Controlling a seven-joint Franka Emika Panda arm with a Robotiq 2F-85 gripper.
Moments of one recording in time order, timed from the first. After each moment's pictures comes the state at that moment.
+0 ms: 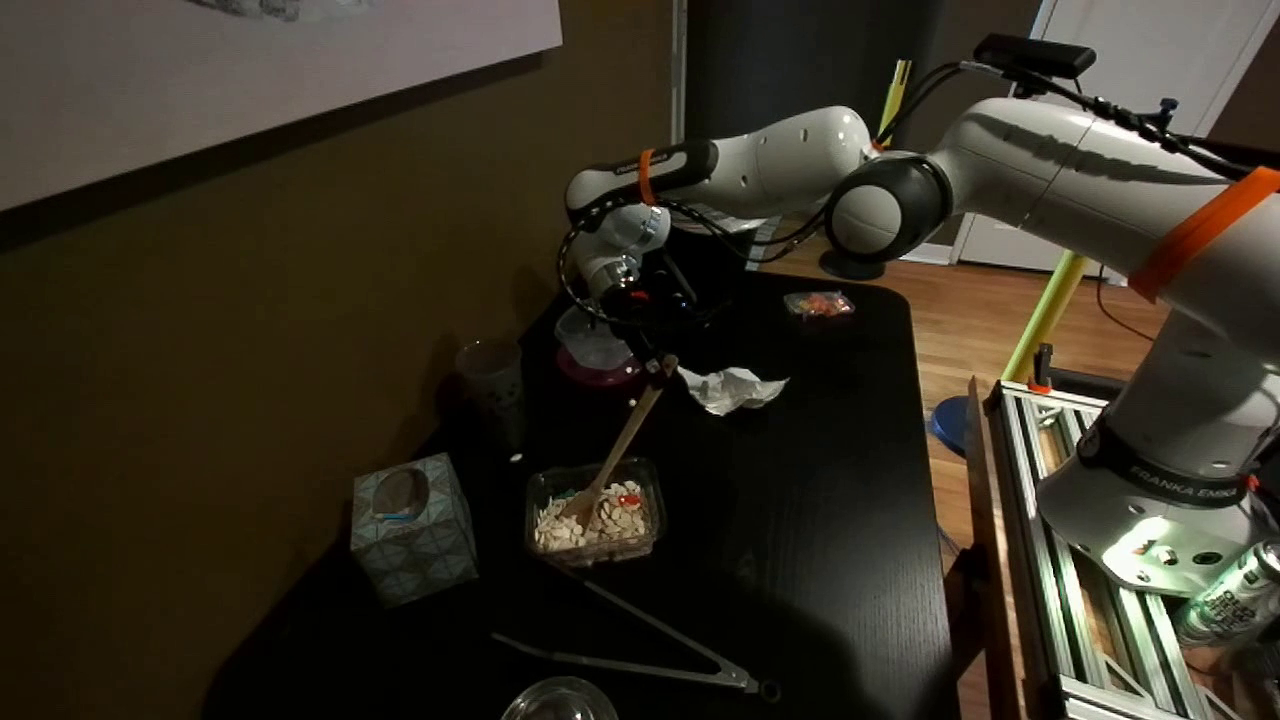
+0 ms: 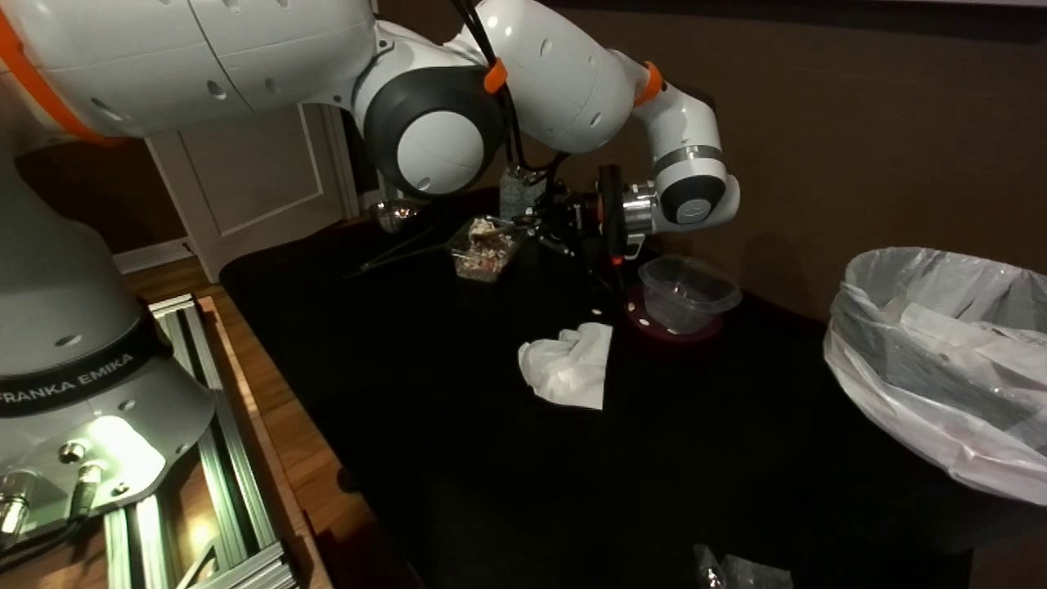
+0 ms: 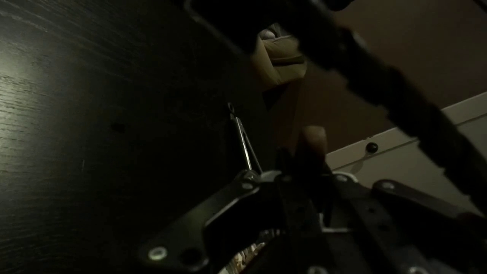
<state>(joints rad) -0.32 1.37 0.16 -0.69 0.57 0.93 -0.36</state>
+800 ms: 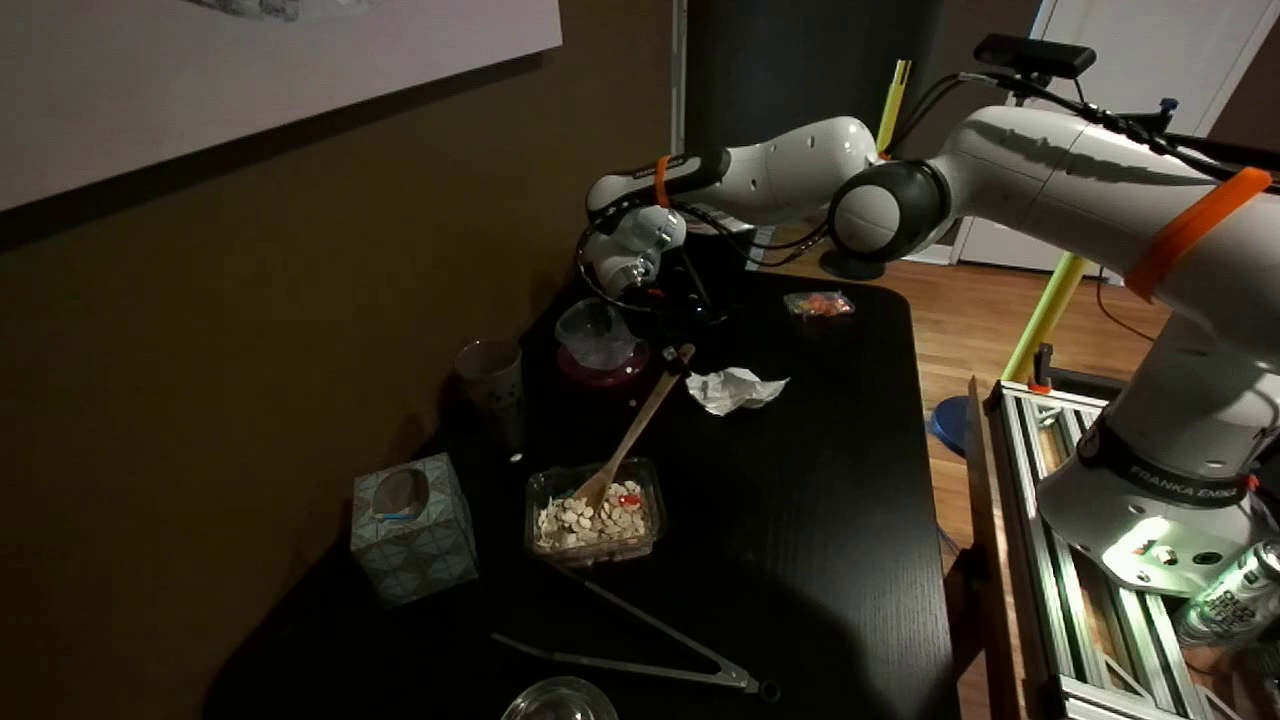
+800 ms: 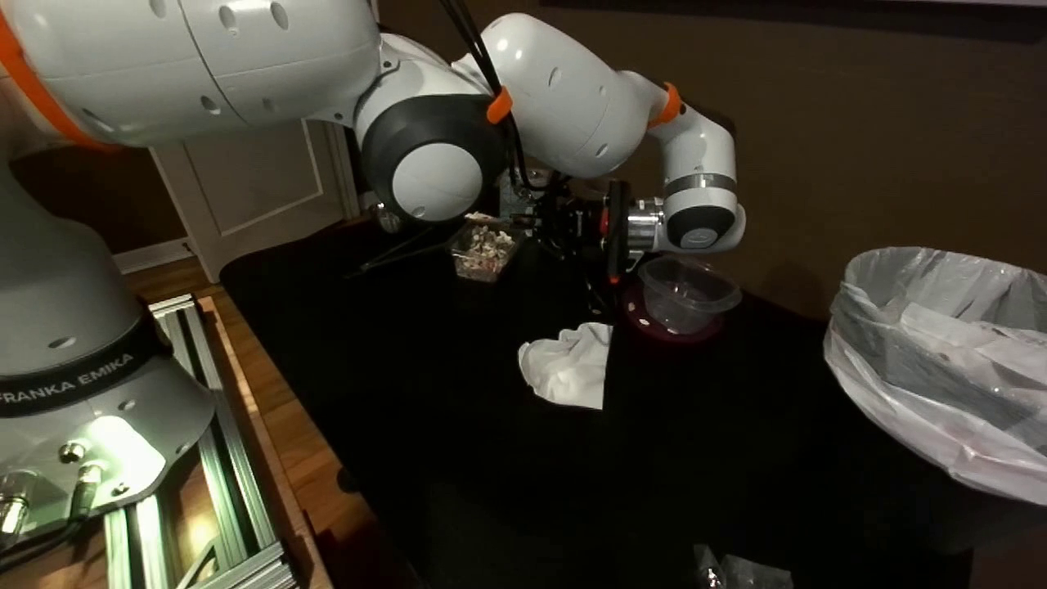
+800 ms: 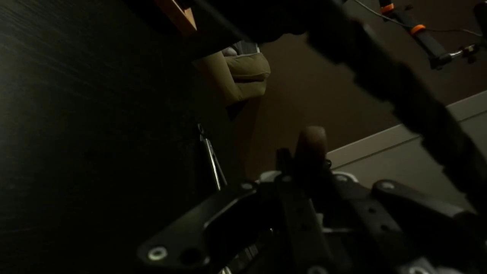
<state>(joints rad) -0.39 1.41 0.21 -0.69 0.61 0.84 -0.39</state>
